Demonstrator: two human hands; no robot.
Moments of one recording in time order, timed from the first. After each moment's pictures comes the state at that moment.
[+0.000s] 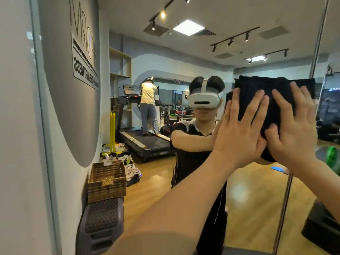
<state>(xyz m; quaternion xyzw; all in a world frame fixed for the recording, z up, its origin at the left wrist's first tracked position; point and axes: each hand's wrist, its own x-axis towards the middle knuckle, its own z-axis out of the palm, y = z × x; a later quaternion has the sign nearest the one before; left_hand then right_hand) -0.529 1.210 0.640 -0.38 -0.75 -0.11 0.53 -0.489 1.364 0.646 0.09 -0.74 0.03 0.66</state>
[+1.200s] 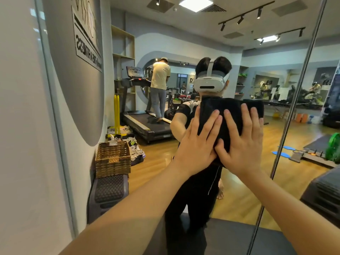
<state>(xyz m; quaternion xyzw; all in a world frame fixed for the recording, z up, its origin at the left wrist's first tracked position) -0.534 1.134 0.541 -0.34 -0.78 -0.04 0.52 -0.501 1.299 0.542 0.09 -0.77 0.01 0.63</state>
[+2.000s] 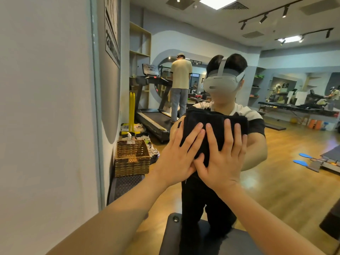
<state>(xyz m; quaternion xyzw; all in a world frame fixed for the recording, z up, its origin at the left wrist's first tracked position) -0.611 0.924 0.504 -0.36 -0.80 -0.02 0.48 -0.579 1.089 0.501 0.07 -0.77 0.01 0.63</state>
